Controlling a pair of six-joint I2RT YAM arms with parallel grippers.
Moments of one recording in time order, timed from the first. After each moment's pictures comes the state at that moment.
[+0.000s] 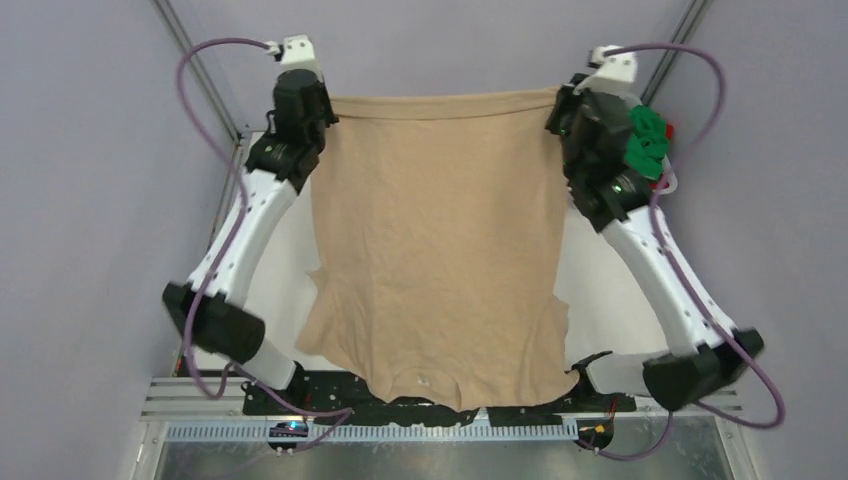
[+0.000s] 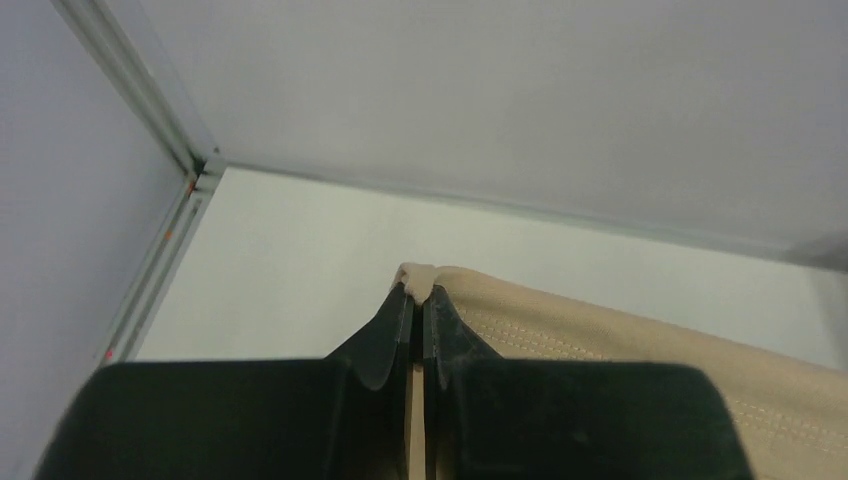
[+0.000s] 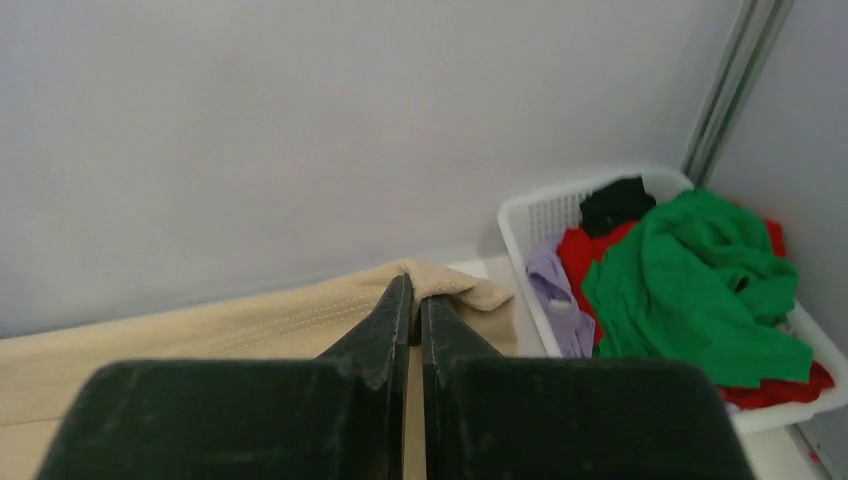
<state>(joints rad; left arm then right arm) -0.35 1.43 1.70 -0.34 -0.46 -0.15 0.39 1.18 1.50 -0.16 0.49 0.14</state>
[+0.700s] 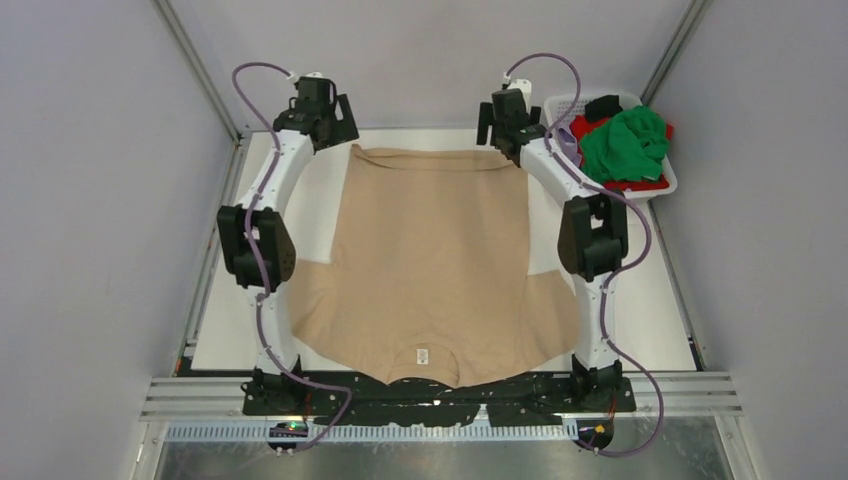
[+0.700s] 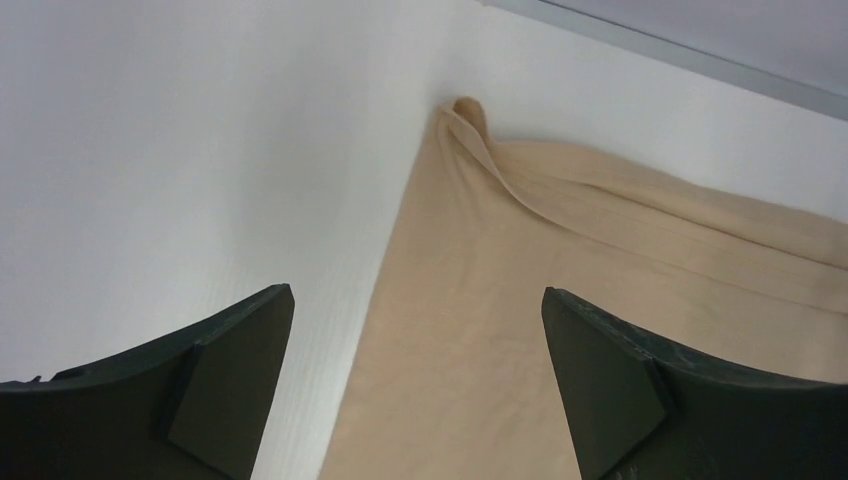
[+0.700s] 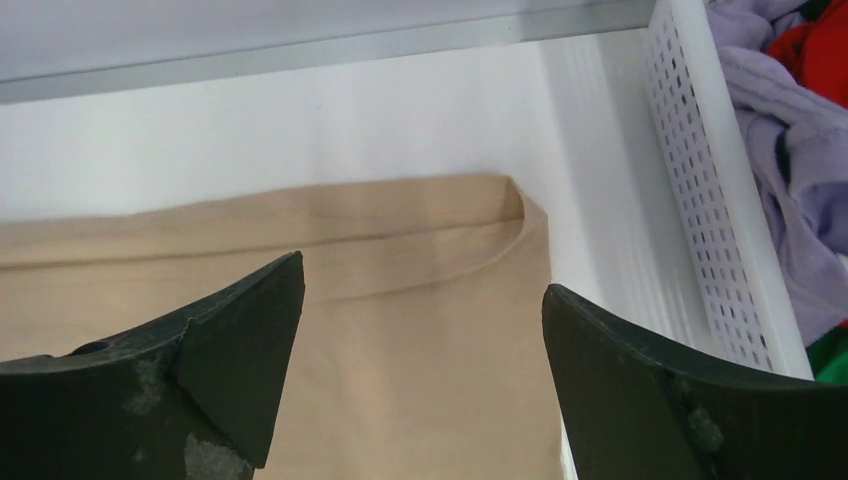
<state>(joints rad) -0.16 2.15 2.06 -0.64 -0.23 -0.34 0.30 2.26 2.02 -0.36 0.41 0.24</state>
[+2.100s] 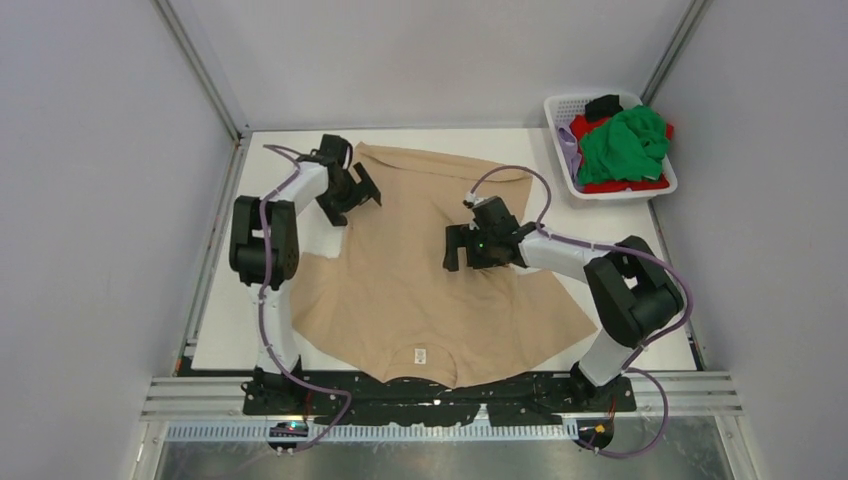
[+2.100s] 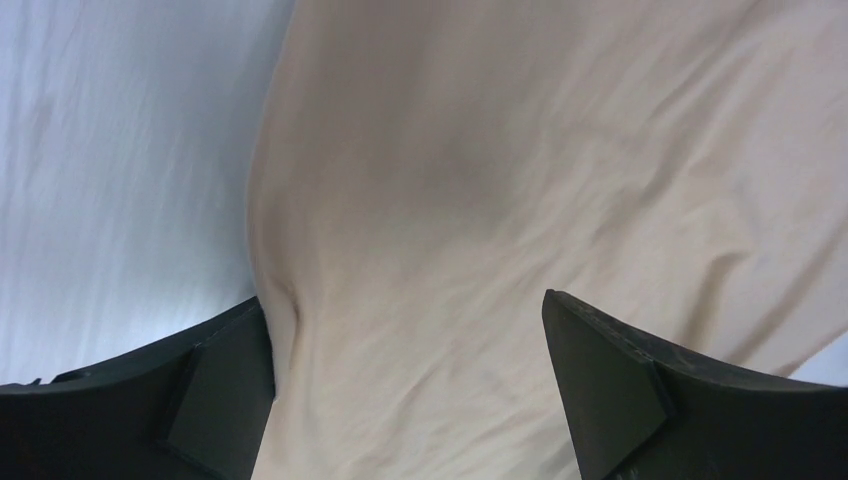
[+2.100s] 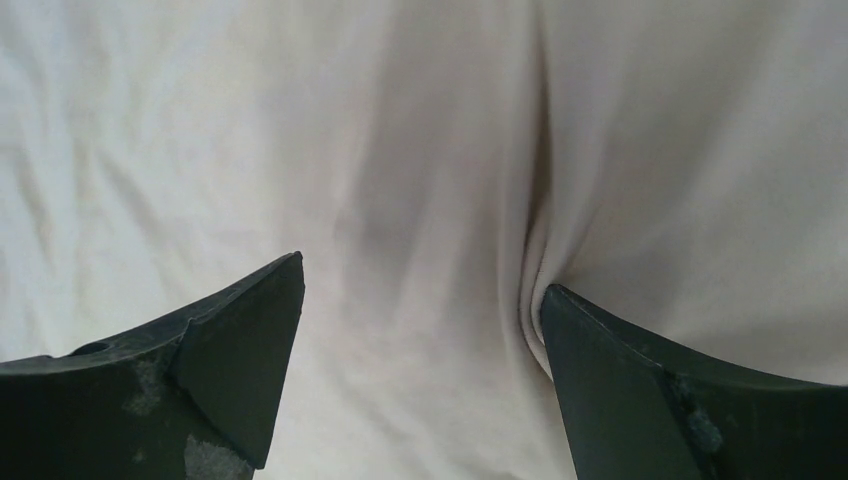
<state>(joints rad) -0.17 2.05 1.52 -0.65 0.11 -0.74 0.53 1.67 0.92 -0.17 -0.12 0.41</state>
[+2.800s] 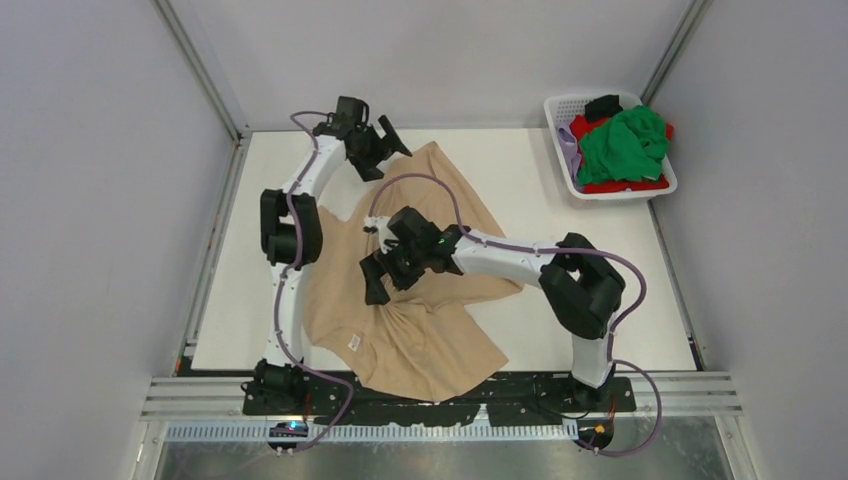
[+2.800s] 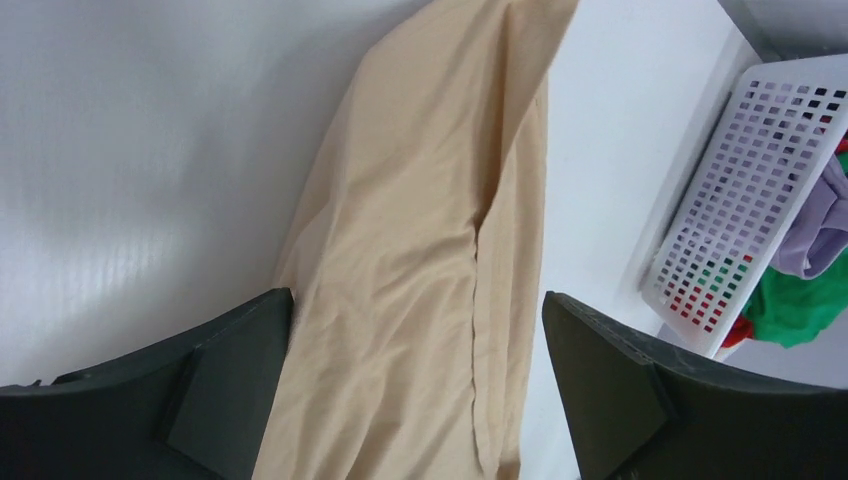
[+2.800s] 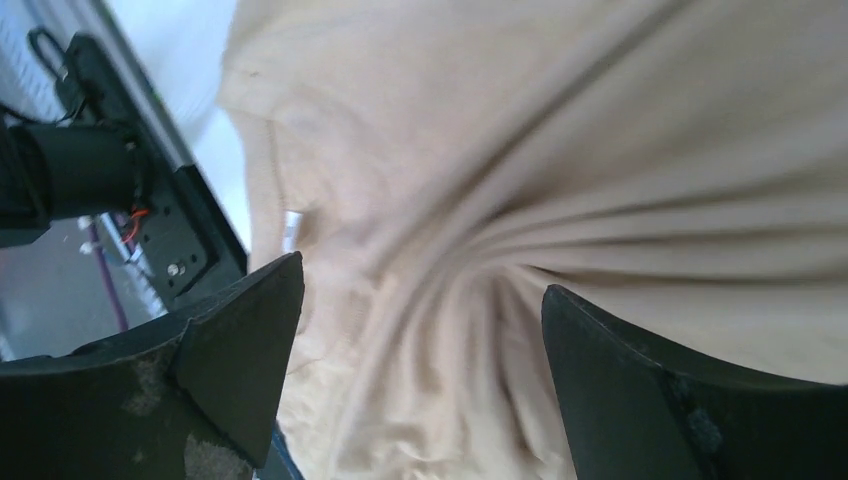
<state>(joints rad) -0.21 2.47 2.26 -0.68 0.36 -0.81 0.96 1.91 1.34 -0.28 -0.40 0.30</state>
